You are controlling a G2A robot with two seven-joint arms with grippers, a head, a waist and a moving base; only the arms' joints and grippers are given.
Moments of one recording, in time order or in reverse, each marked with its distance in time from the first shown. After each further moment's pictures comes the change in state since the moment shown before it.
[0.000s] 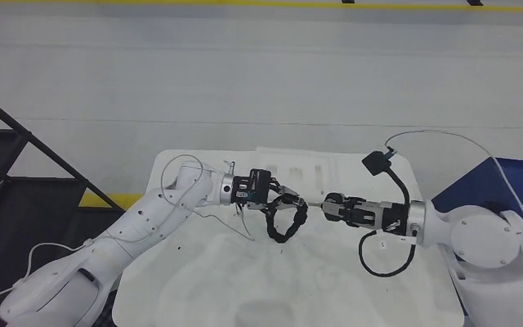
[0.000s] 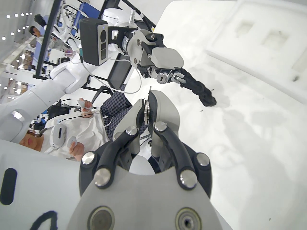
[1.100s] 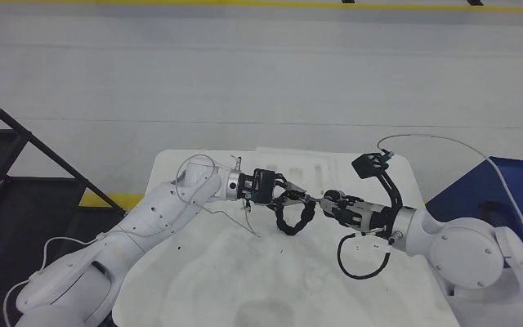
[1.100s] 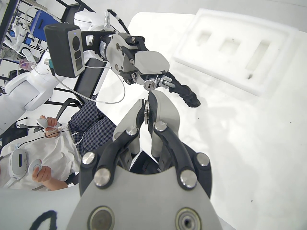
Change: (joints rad) left arm -0.026 -0.066 0.002 0.083 0.138 0.068 0.158; right arm -0.003 0.014 -0.084 -0.117 -0.228 0.167 -0.094
